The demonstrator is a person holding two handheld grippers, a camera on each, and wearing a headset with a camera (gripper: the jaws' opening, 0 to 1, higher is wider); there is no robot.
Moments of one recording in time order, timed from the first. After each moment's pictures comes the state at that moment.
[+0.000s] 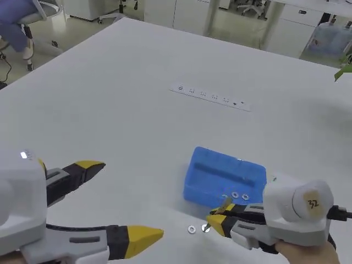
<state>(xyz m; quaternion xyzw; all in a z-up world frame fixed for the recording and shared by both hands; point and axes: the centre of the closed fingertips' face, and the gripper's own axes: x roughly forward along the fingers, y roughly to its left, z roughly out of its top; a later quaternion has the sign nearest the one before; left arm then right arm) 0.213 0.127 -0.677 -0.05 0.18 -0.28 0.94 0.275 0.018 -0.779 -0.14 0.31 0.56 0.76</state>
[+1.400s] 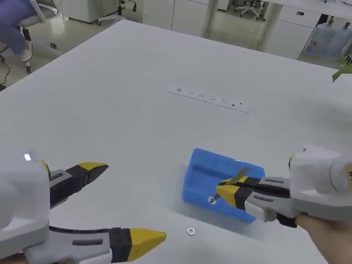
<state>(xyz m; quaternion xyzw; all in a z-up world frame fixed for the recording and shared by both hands) 0.216 0.120 -0.674 -0.04 0.18 -0.29 0.94 0.307 0.018 -0.708 -0.11 0.24 0.56 0.78</state>
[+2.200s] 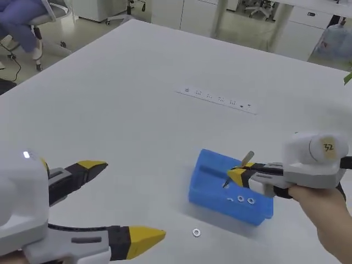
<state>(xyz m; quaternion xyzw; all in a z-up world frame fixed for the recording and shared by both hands) 0.213 0.134 -0.674 -0.05 0.19 -0.27 0.94 0.367 0.018 -0.753 -0.12 0.30 0.51 0.80</state>
